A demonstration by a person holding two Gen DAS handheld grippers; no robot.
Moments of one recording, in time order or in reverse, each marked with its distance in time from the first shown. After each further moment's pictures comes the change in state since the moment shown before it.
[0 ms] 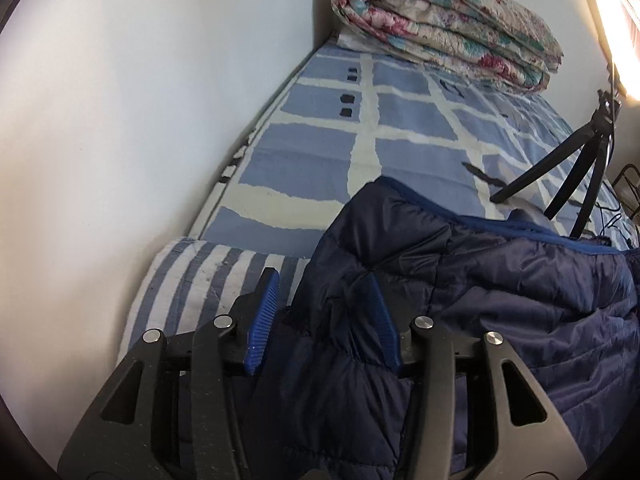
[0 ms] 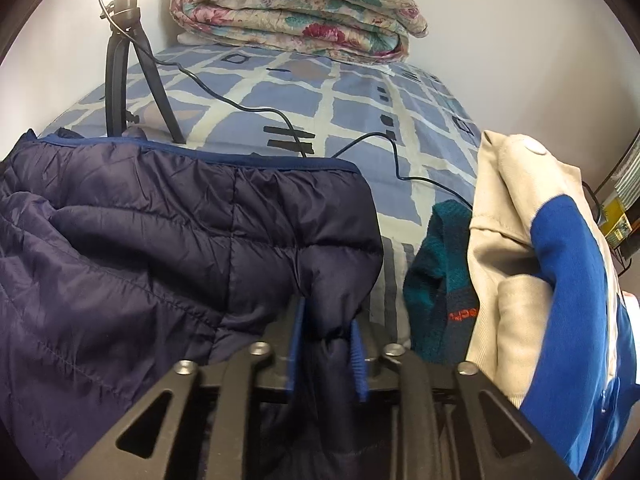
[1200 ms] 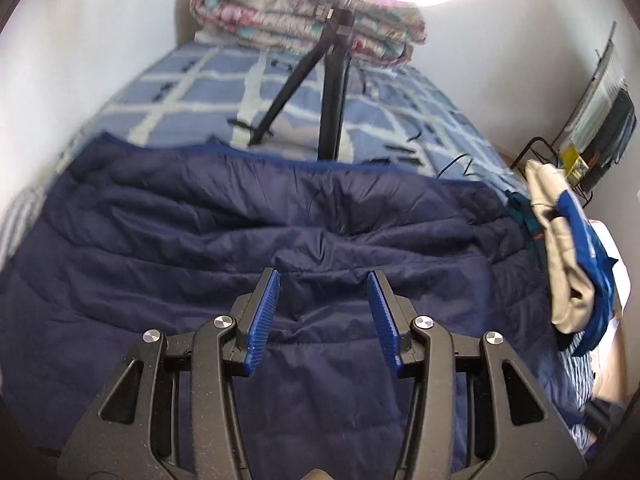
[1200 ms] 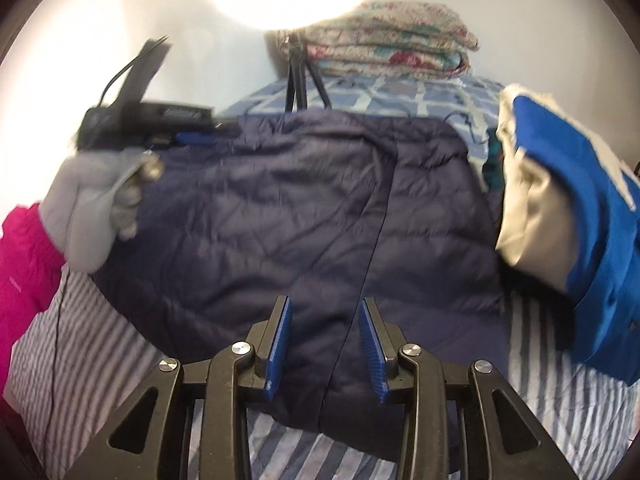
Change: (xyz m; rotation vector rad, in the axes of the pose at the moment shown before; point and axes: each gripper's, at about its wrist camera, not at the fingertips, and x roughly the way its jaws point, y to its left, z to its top) left arm -0.062 -0.198 -0.074 0.075 0.039 -0.328; right arm -0.139 0.037 -0.165 0.015 -0.117 0.401
